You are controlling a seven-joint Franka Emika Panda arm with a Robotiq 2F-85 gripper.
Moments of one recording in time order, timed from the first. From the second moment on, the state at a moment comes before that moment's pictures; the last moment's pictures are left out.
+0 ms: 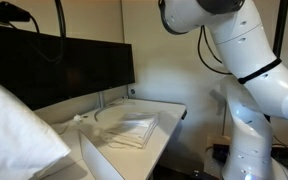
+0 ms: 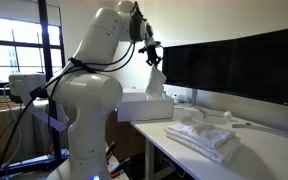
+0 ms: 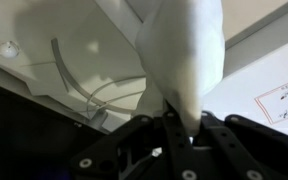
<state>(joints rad) 0.57 0.49 0.21 -1.10 -0.38 1.67 0.29</state>
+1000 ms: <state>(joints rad) 0.50 0.50 0.10 -0.78 -0.42 1.69 0.21</state>
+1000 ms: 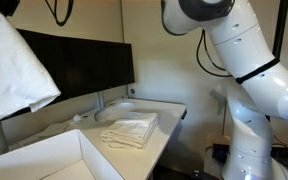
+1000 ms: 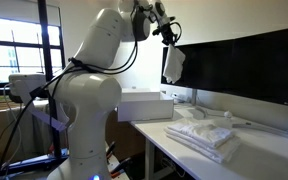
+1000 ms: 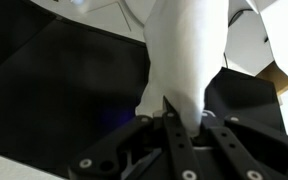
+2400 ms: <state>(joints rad) 0.30 0.29 0.08 -1.30 -0.20 2.17 0.54</state>
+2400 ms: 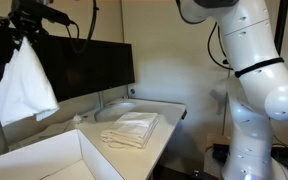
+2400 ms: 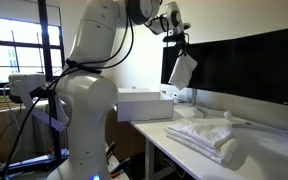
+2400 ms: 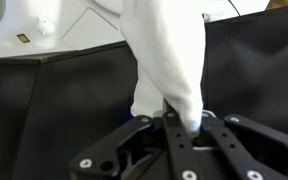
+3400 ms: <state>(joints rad) 0.21 -0.15 0.06 -2.00 -0.20 2.28 0.63</state>
